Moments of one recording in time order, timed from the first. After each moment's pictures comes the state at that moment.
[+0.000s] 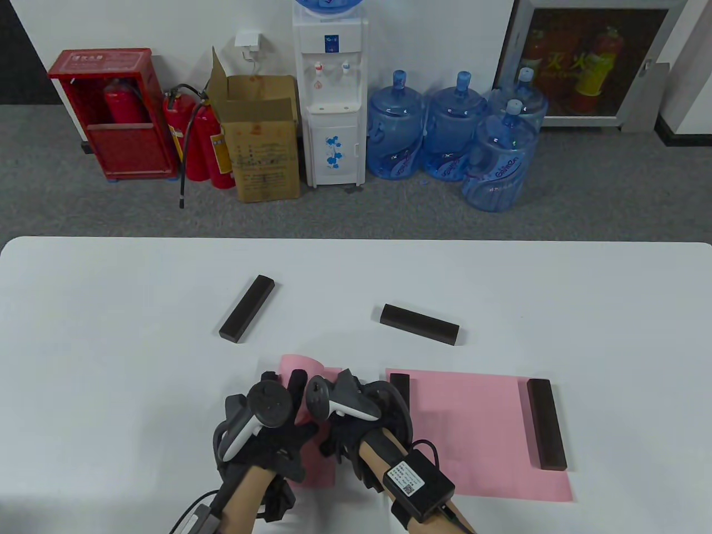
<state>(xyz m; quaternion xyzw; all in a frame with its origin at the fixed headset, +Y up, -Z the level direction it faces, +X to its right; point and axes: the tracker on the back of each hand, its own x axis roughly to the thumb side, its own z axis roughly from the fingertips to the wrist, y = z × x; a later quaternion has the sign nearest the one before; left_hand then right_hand) -0.177 -0.761 -0.309 -0.19 -0.01 0.17 0.97 -0.032 -0.773 -0.346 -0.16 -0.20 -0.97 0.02</state>
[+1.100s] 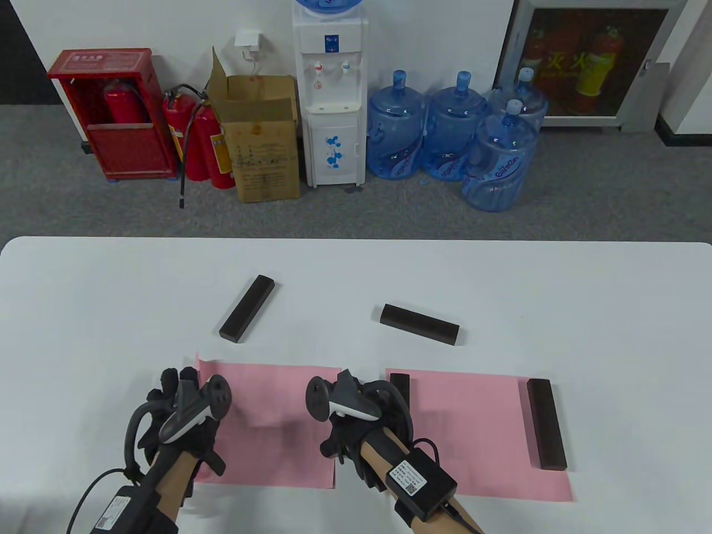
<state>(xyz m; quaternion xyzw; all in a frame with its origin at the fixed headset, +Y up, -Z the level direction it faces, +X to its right) -0.304 -0.763 -0.331 -0.18 0.08 -0.08 0.98 -0.032 -0.772 -0.346 -0.17 -0.20 -0.96 0.03</state>
